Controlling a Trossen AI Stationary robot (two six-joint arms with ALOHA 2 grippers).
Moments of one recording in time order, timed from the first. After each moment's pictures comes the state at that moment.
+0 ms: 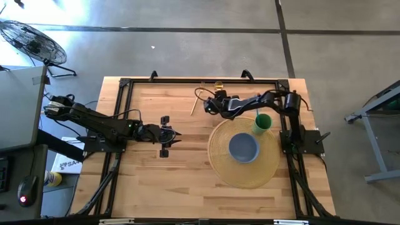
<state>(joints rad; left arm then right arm) -0.20 1.14 0.54 0.05 -0.30 0.05 -0.30 2.02 1.16 -0.20 0.74 0.91</state>
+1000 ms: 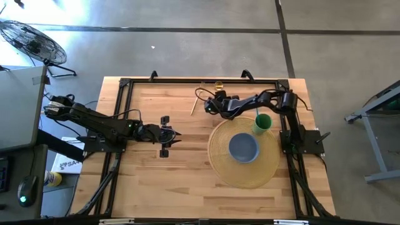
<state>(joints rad) -0.20 1.14 0.54 0.06 -0.30 0.05 -0.32 2.07 1.14 -0.12 0.77 0.86</state>
